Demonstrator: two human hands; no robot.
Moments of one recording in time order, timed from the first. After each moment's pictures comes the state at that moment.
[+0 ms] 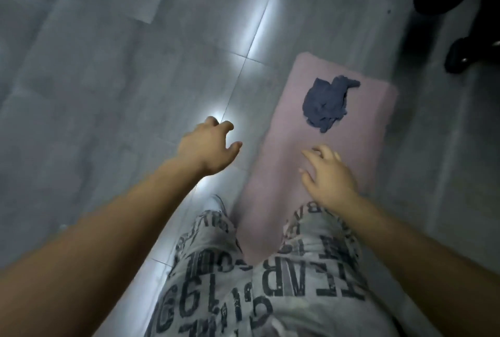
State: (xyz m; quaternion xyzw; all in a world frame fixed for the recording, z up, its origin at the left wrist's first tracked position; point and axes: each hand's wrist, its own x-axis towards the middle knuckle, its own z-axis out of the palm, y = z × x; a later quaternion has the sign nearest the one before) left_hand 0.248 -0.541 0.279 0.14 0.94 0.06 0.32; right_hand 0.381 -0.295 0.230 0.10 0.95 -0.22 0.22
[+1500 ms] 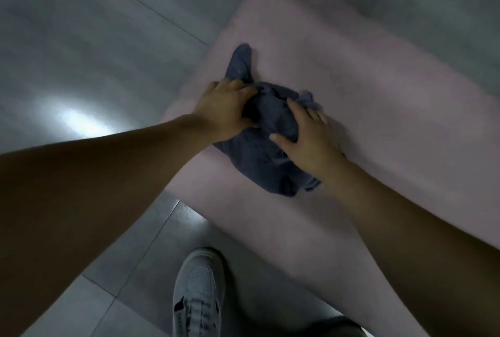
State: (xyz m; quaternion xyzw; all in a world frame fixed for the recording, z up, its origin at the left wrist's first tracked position) left_hand -0.107 0.032 -0.359 0.81 0.52 -0.08 0.26; right_hand 0.103 -0.038 -0.378 0.66 0.66 -0.36 -0.05
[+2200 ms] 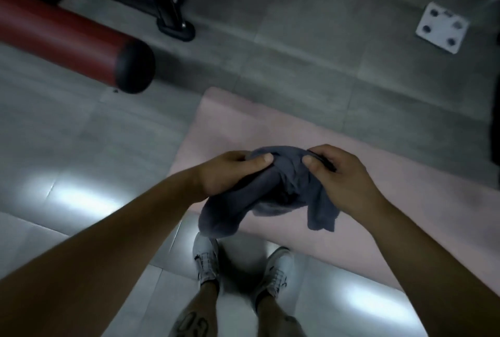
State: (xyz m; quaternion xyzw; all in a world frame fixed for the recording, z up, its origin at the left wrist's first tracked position) left_hand 0.003 -0.071 0.184 0.51 0.41 0.00 0.76; right_hand 0.225 -0.163 0.199 0.72 0.43 -0.46 -0.30
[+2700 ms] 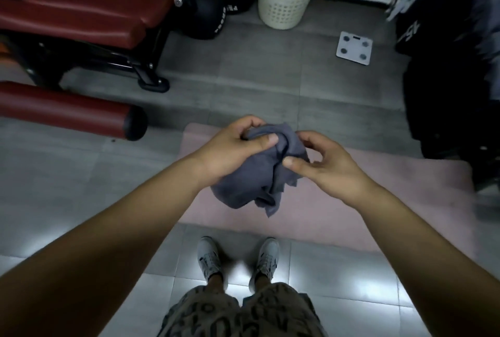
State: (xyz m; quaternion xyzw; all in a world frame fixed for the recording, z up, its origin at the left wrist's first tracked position) left_hand 0.073 -0.129 0.448 0.63 0.37 0.12 0.68; right_hand 0.249 -0.254 0.449 0.70 0.40 -0.46 -0.38
